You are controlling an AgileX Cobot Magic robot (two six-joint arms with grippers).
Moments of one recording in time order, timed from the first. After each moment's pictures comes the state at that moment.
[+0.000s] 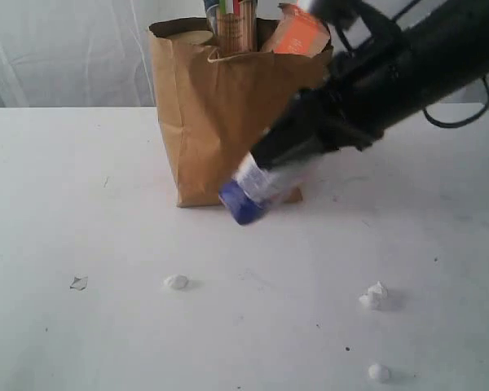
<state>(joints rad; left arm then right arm) -0.02 0.00 0.02 -0.26 0.32 -0.13 0.29 1.50 -1.29 0.88 1.12 -0.76</state>
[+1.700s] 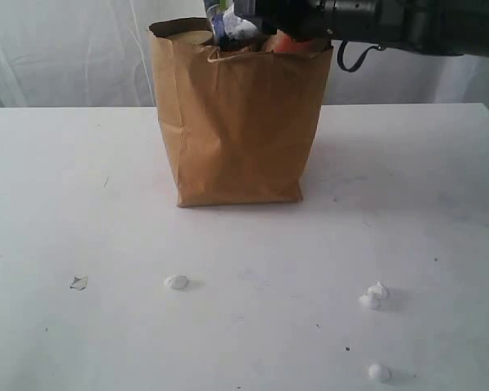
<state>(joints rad) -0.02 0.00 0.02 -0.26 0.32 -0.13 0.29 1.87 -1.51 1.73 0.49 -1.56</state>
